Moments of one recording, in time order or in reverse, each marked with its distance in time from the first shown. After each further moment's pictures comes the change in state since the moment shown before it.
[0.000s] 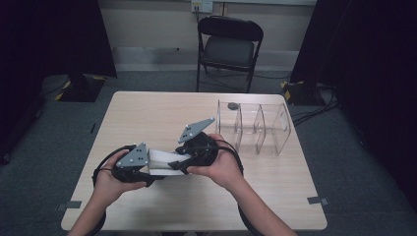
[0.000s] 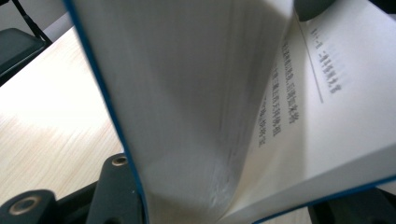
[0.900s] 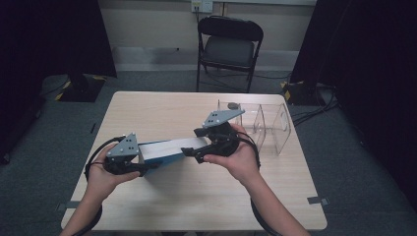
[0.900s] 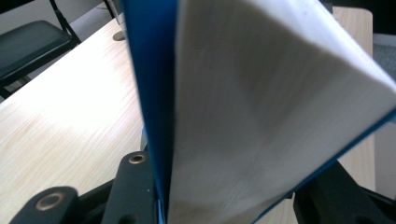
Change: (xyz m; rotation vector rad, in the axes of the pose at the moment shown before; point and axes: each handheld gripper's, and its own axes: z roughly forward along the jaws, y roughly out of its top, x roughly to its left) left arm 0.014 0.005 -0.023 -0.018 0.063 -0.098; right arm -0.027 -0.013 -0.038 -0.193 -0.082 0.113
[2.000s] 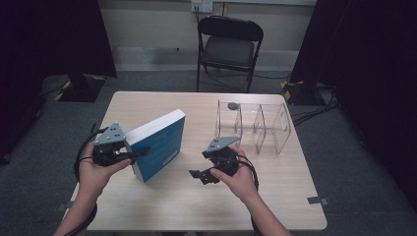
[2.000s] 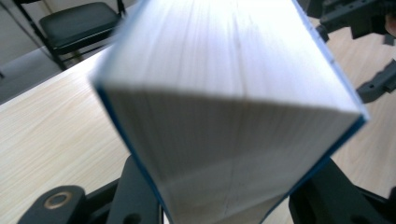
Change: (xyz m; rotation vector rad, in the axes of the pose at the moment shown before) left arm 0.018 0.000 -0.021 0.003 0.210 -0.139; right arm -0.009 -0.088 0.039 0.115 -0.018 0.061
